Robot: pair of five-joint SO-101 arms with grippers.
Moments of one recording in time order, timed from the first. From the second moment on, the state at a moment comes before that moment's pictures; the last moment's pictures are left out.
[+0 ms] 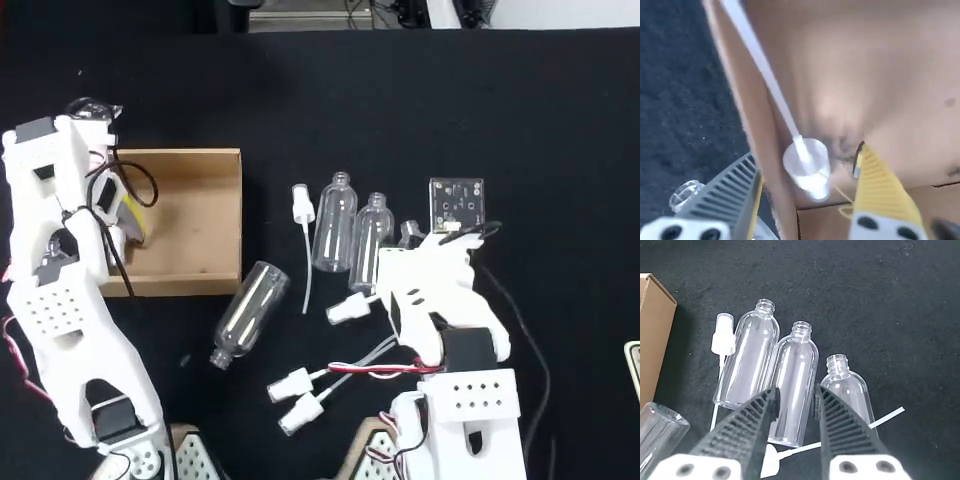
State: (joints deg) left arm -25.8 36.4 -28.1 88.8 -30.5; right arm -3.3 -69.9 69.9 51.8 -4.5
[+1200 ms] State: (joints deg) left arm -25.8 35.5 -46.5 100.1 -30.1; right arm -3.3 -69.9 69.9 51.8 -4.5
